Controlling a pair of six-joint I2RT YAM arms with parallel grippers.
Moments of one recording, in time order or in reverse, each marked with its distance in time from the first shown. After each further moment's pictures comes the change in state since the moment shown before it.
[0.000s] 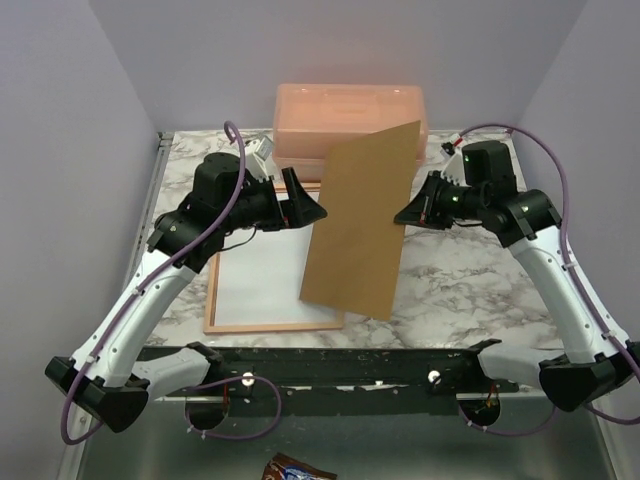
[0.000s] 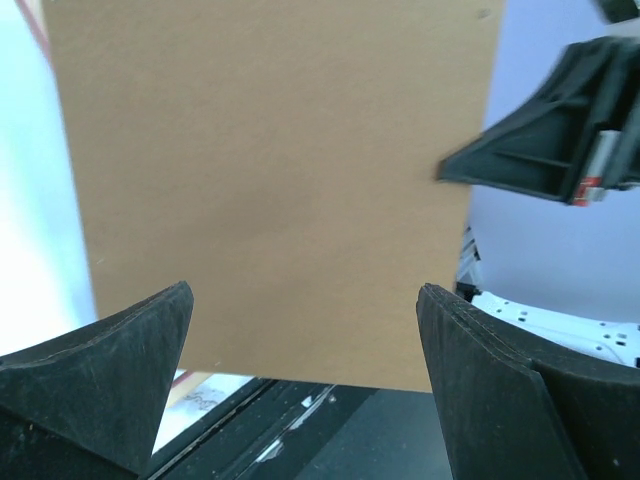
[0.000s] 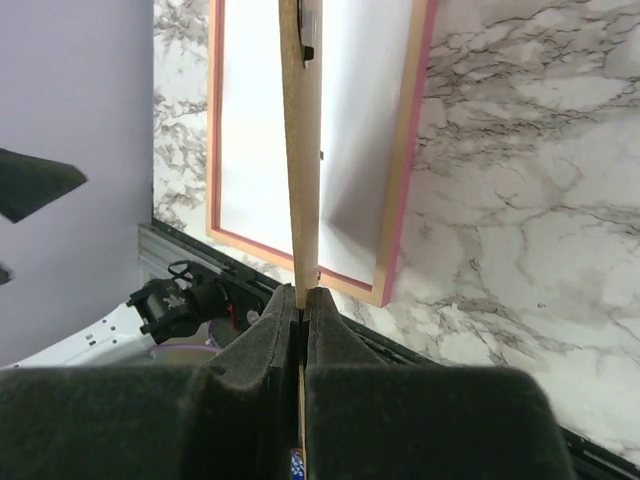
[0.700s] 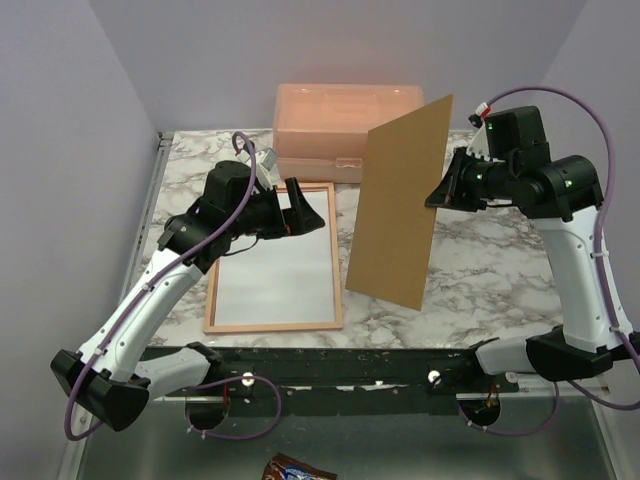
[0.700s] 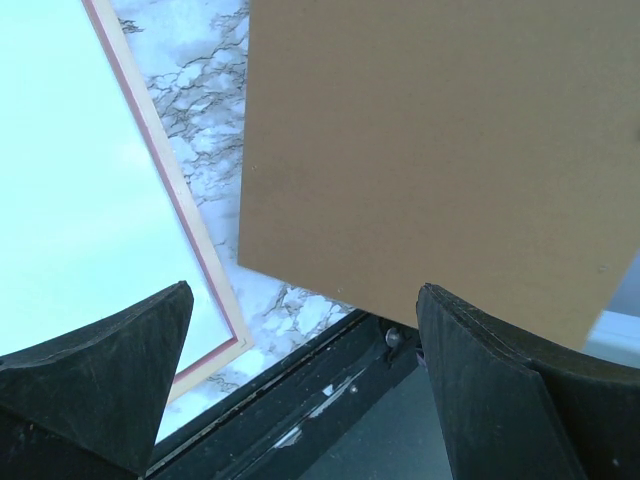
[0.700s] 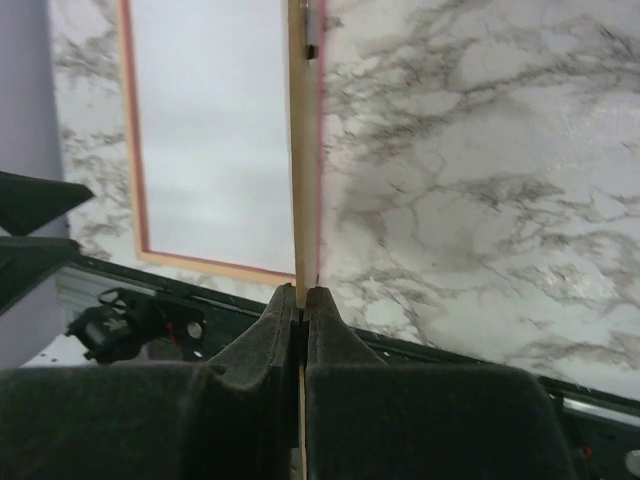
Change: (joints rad) left arm 0.000 0.006 -0.103 -0.005 -0.038 0.009; right arm -0.001 0.164 0.577 -0.469 0.244 -0.106
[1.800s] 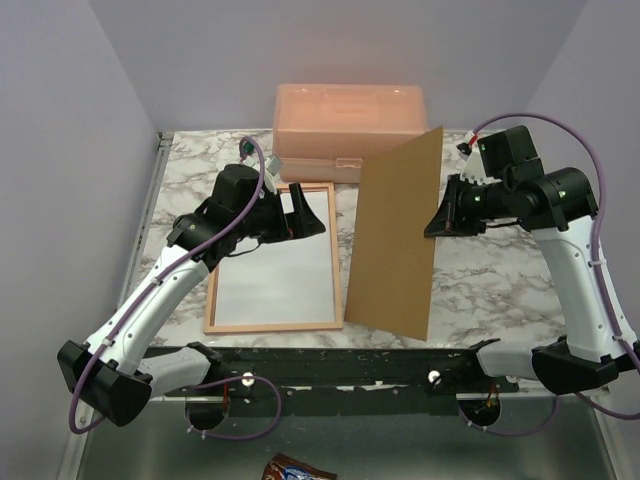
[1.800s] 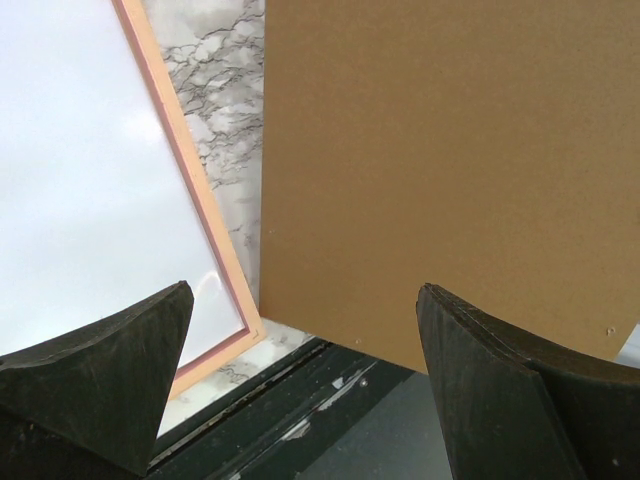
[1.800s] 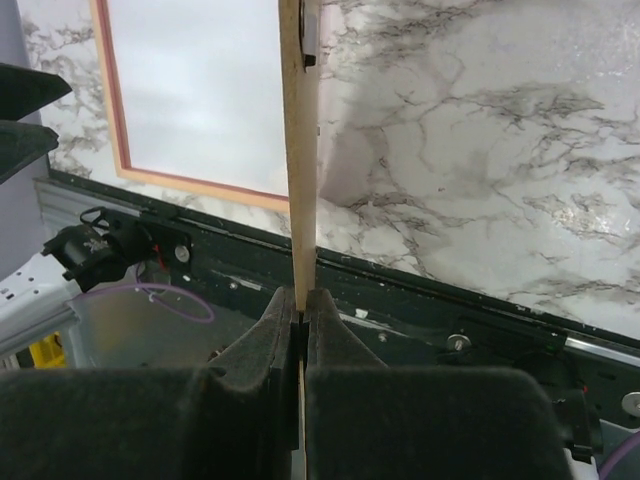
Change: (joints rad) left arm 0.000 0.031 -0.040 0.008 -0.004 -0.002; right arm 0.000 -0.064 -0.152 -0.103 -0.095 -0.058
